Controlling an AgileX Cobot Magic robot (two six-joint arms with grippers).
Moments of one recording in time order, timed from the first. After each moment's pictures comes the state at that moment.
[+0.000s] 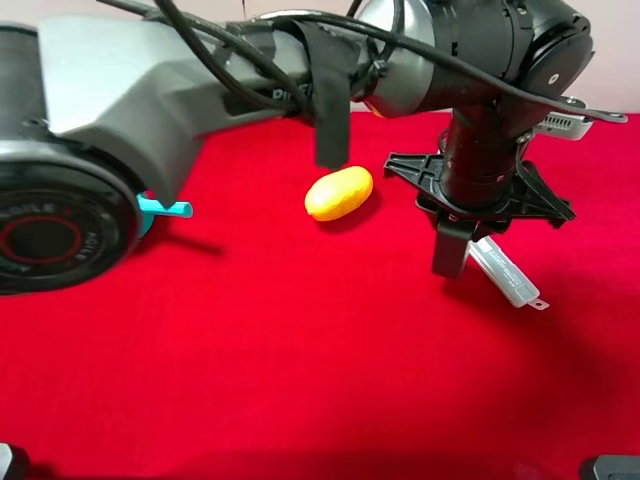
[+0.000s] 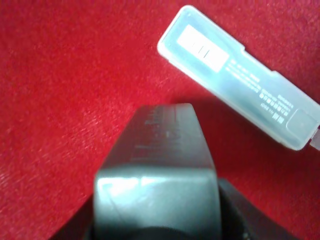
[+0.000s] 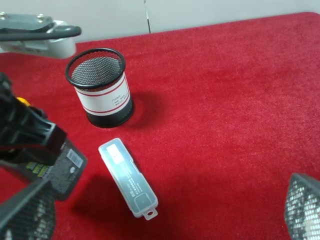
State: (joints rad) left arm -1.09 2.41 -2.19 0.15 1.04 -0.68; right arm 0.04 -0.01 -0.50 -0.02 1.03 0.12
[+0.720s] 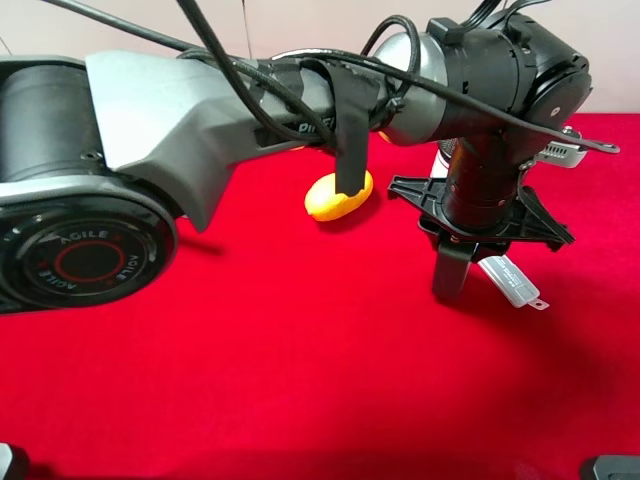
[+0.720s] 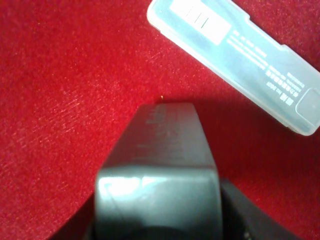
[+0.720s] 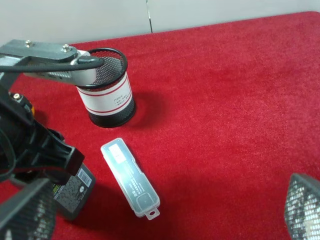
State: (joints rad) left arm -1.10 2.45 -2.20 0.12 1.06 -0.68; right arm 0.04 -0.01 -0.50 -0.02 1.03 0.12
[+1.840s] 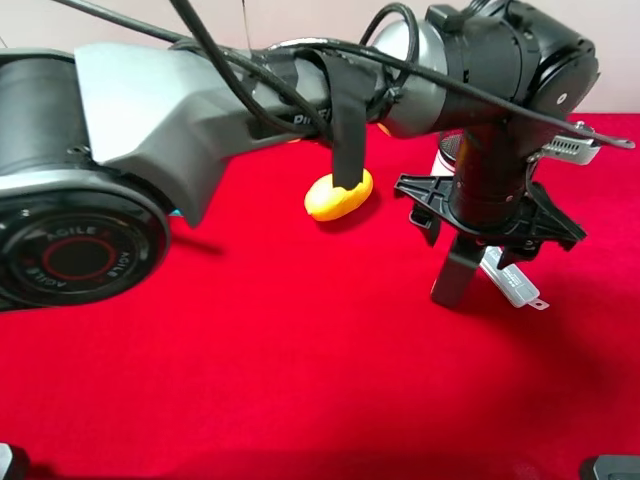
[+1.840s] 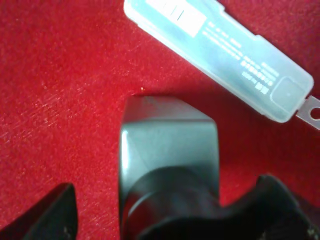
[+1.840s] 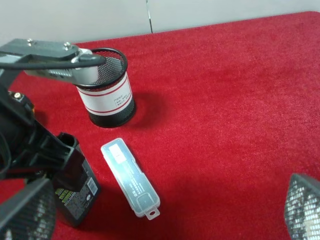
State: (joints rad) left arm -1.10 2.43 -2.20 0.07 1.05 -0.64; right arm 0.04 -0.01 -0.50 -0.02 1.03 0.12
